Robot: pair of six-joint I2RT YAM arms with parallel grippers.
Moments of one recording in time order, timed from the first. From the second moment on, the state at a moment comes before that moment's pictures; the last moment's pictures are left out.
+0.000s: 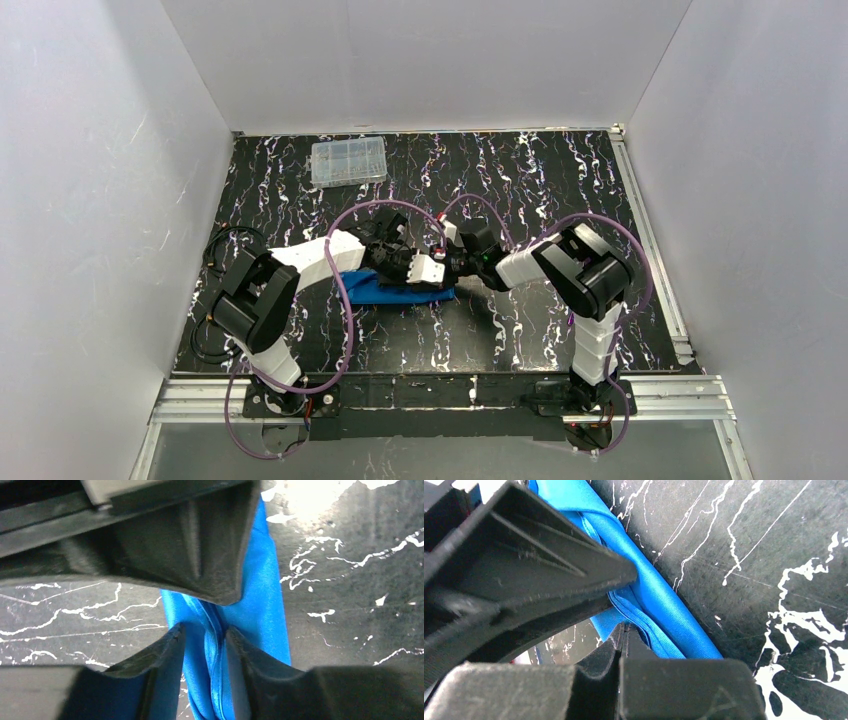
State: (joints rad) left arm -0.63 1.69 0.99 -0.51 0.41 1.13; right arm 0.70 1.93 0.81 0.52 -0.69 0.62
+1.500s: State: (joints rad) left arm -0.63 1.75 1.07 -0.54 0.35 0.94; right arm 0.64 1.91 0.74 0.73 -0.75 0.83
